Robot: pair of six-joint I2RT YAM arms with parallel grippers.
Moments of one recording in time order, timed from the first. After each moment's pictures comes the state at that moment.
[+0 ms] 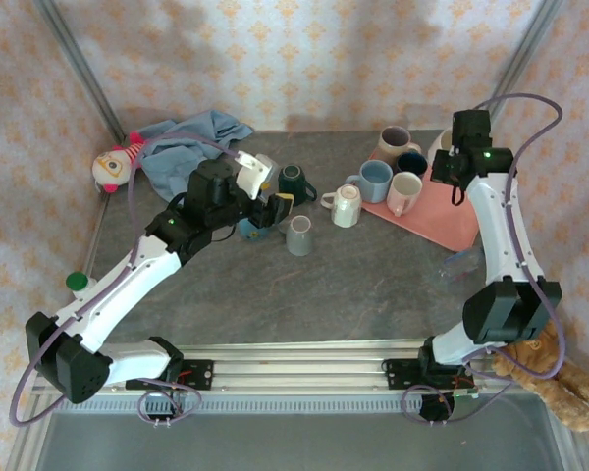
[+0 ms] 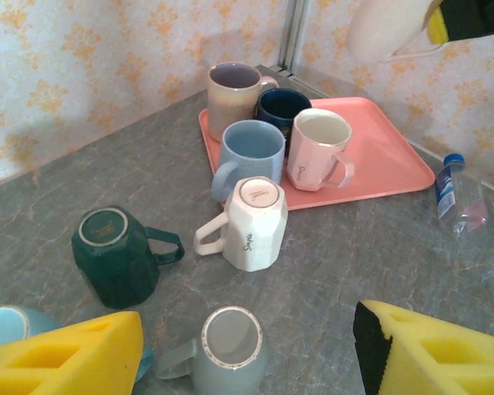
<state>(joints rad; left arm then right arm) -0.53 1.23 1.17 -0.33 0.21 -0.01 -0.04 1.53 1.62 -1.00 0.19 0.20</state>
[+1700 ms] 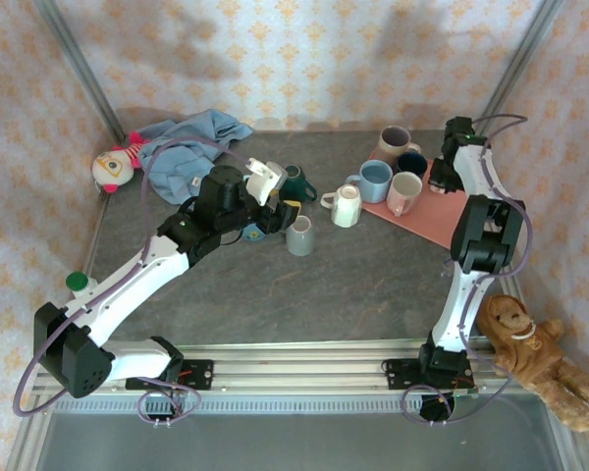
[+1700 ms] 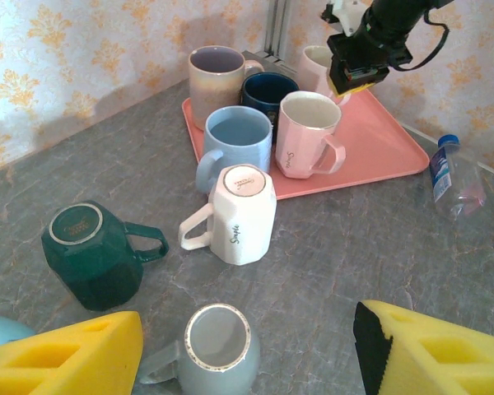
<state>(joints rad) -0.56 1.27 1.12 -0.27 0.21 0.01 -0.15 2.13 1.88 -0.96 0.17 0.24</state>
